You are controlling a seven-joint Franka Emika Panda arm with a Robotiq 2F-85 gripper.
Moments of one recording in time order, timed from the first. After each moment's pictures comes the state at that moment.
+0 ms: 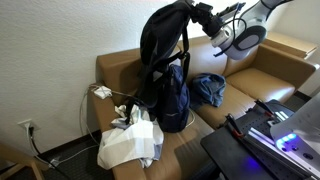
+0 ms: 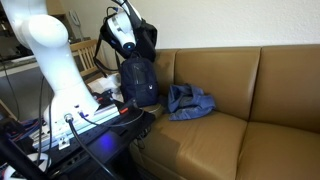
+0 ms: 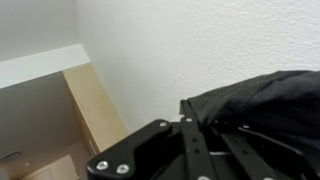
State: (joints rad) arm 0.04 0.09 0.03 -2.65 2.43 1.32 0.97
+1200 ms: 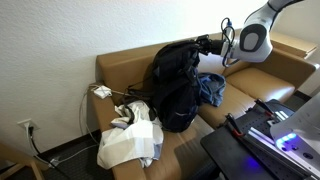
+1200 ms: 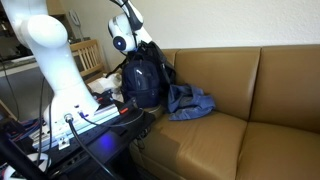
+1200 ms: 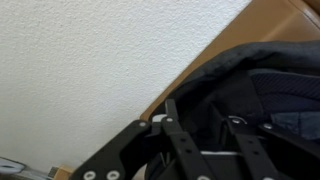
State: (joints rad) arm 0.02 0.09 0.01 -2.65 2.61 2.09 1.23
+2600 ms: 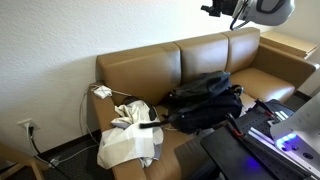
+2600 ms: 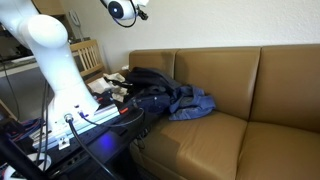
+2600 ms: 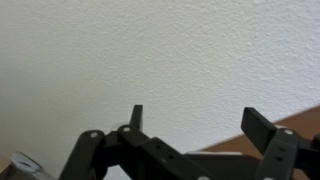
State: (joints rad) arm 0.03 -0.28 -0.01 -2.57 2.50 2.29 1.27
